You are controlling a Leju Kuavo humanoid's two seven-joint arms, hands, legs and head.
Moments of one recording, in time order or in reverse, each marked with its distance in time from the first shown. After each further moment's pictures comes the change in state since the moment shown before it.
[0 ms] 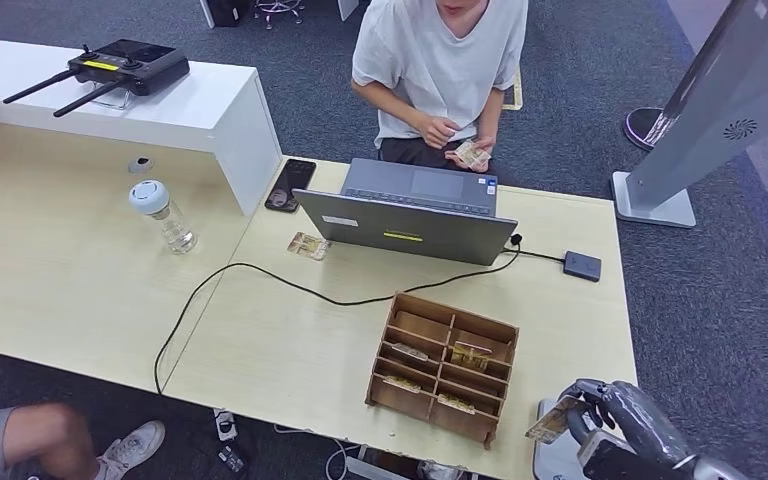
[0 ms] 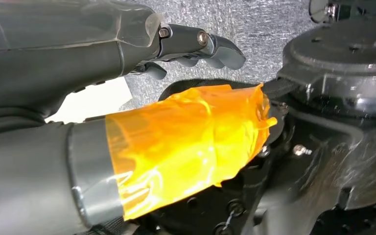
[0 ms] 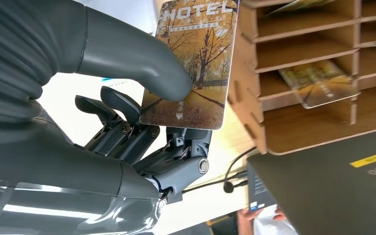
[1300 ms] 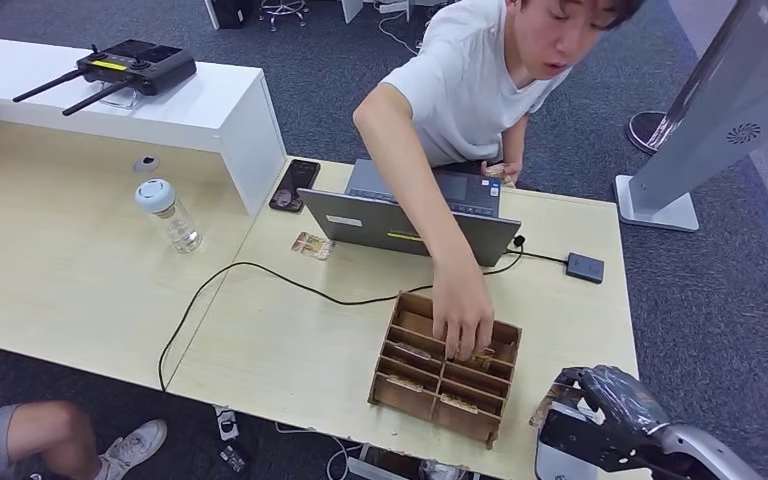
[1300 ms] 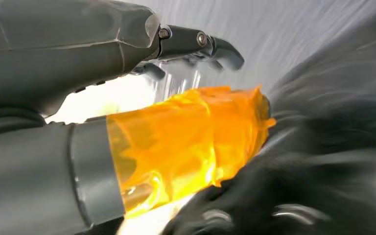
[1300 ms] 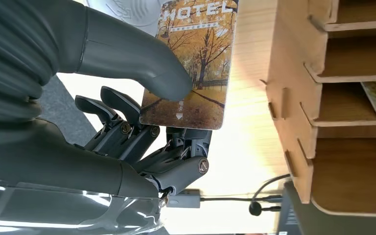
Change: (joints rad) left arm -0.272 -0.136 -0.091 0.229 -0.805 0.000 0.729; right arm -0.185 -0.053 0.202 0.122 0.124 0.006 0.188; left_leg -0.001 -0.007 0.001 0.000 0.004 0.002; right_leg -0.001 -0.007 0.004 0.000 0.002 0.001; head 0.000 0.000
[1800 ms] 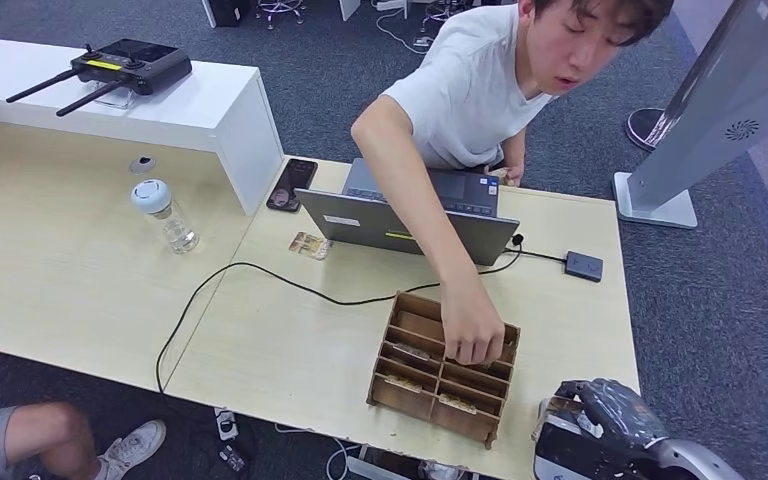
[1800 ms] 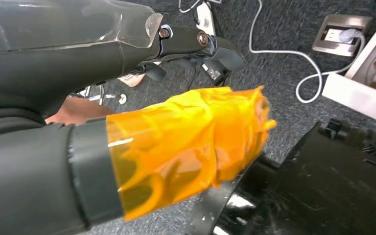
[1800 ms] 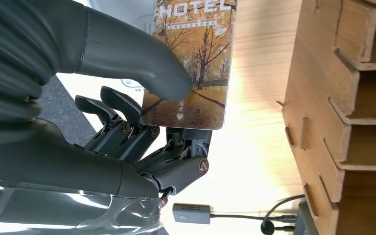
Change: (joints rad) left arm 0.023 -0.079 0.151 0.075 -0.896 -0.102 0.013; right arm 0.053 0.001 -0.006 -0.011 0.039 -0.010 0.020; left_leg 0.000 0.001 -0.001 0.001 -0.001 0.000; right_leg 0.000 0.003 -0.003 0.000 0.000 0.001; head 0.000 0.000
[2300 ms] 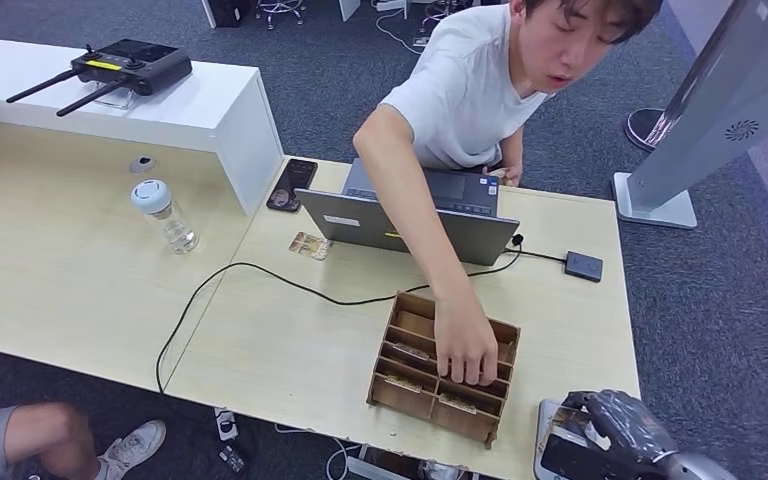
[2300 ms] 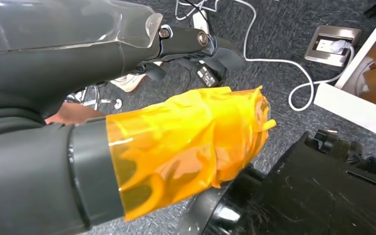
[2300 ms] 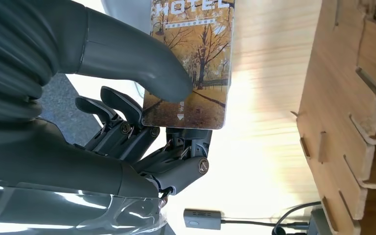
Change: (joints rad) left arm 0.035 -0.027 0.097 0.004 -0.075 -0.052 -0.010; right arm 0.063 -0.011 -0.041 -0.039 0.022 0.002 0.011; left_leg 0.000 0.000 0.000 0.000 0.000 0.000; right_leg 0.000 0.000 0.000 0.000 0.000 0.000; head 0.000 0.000
